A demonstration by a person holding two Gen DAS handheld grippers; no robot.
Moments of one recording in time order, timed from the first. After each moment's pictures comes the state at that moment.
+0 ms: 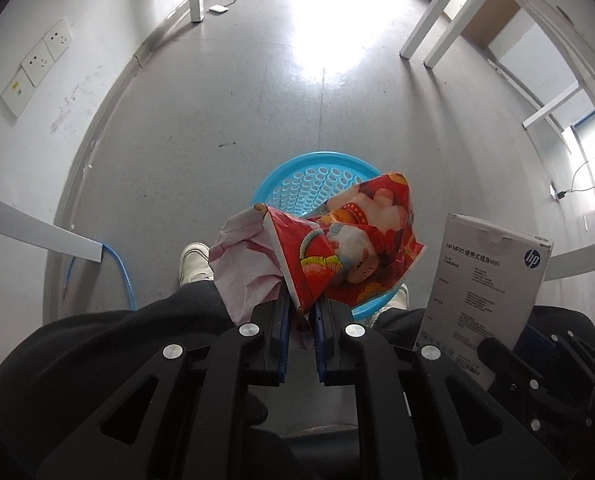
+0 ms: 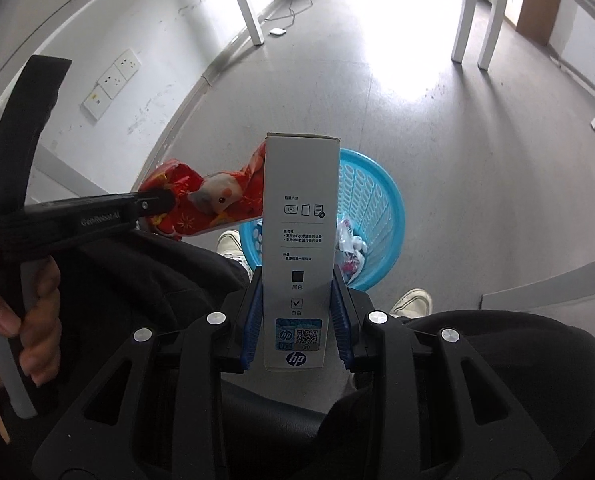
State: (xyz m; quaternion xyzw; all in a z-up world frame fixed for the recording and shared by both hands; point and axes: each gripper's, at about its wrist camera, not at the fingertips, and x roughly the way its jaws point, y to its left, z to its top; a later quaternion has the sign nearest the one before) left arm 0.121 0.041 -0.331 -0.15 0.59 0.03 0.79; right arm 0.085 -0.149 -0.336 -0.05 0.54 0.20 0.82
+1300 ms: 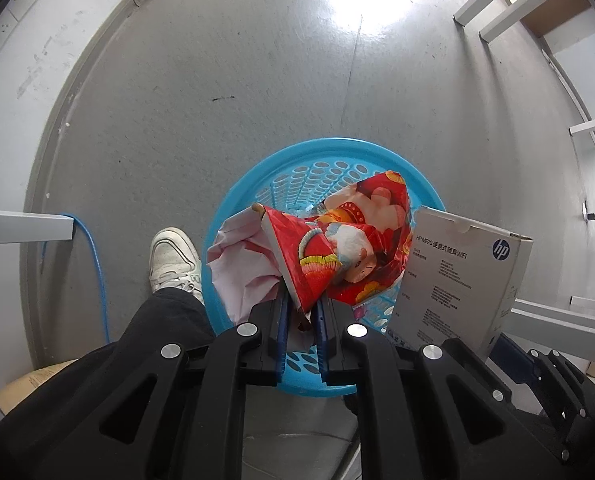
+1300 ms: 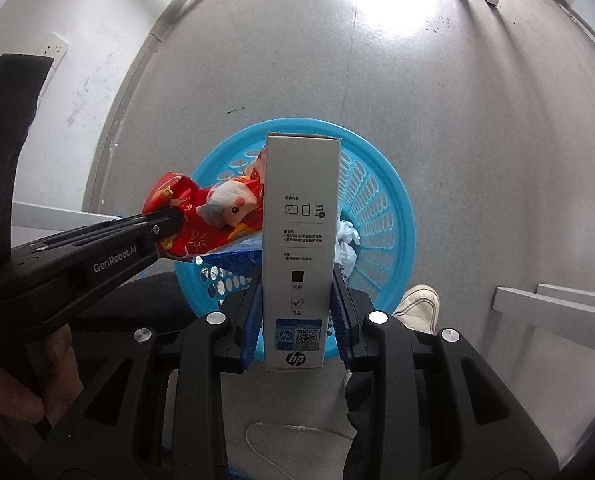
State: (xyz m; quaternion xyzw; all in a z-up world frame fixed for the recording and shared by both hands) left arm 0.235 0.024 -0.438 -0.18 0.67 0.07 0.72; right arm 0.223 -0.127 -0.450 -0.05 0.65 0.16 0.74
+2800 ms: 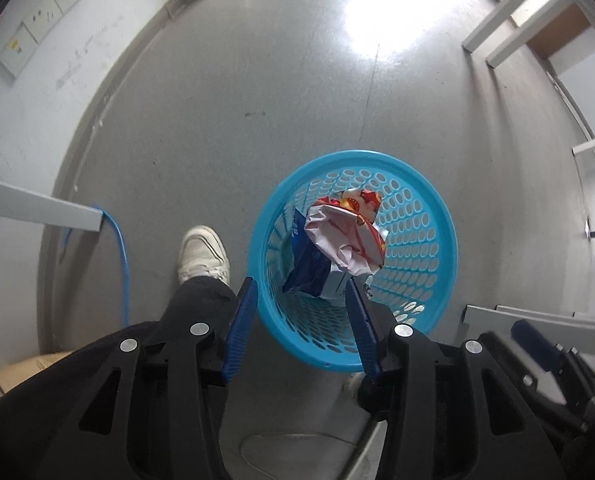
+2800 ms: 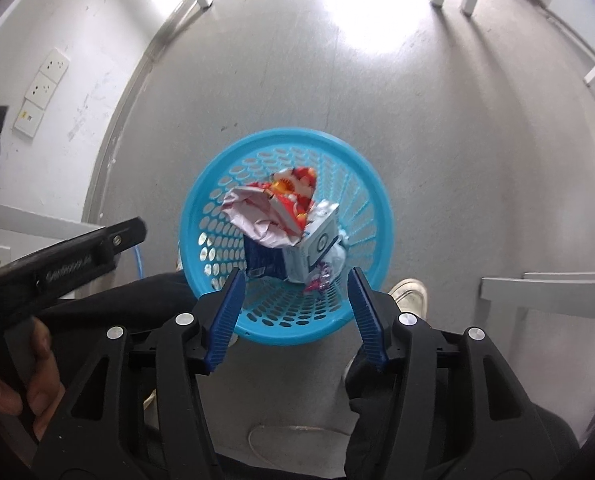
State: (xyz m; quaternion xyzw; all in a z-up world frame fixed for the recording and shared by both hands) left arm 0.188 0.042 -0.390 -0.18 0.63 0.10 0.75; right arm 0.186 -0.141 -0.407 -0.04 0.61 0.13 0.78
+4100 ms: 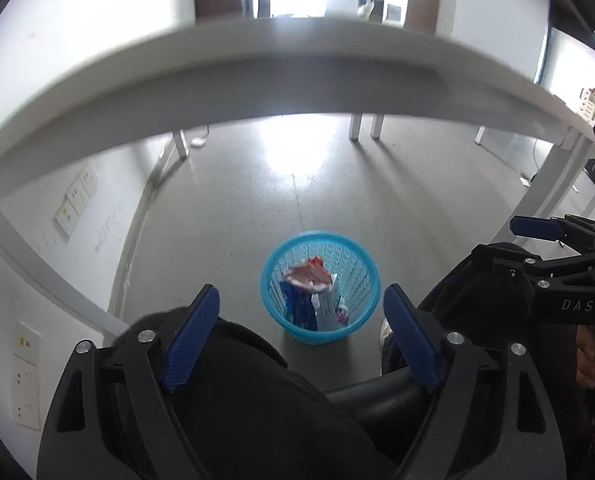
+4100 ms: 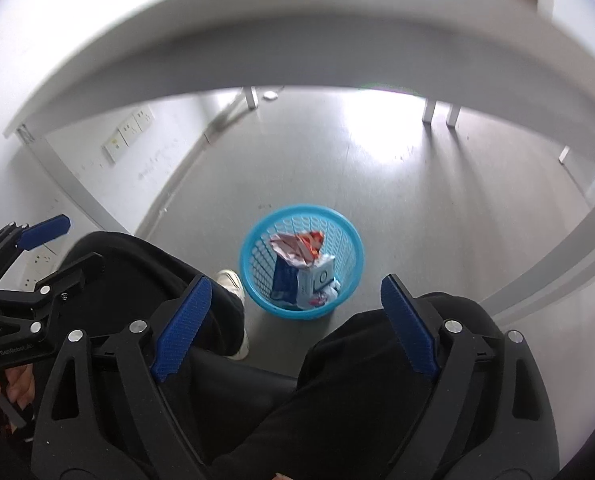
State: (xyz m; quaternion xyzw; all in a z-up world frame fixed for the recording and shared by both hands) left arm -0.037 -0.011 -0.190 0.00 0.38 -0.01 0.92; right arm -0.008 -0.199 -0.217 -0.05 0.43 0.19 0.88
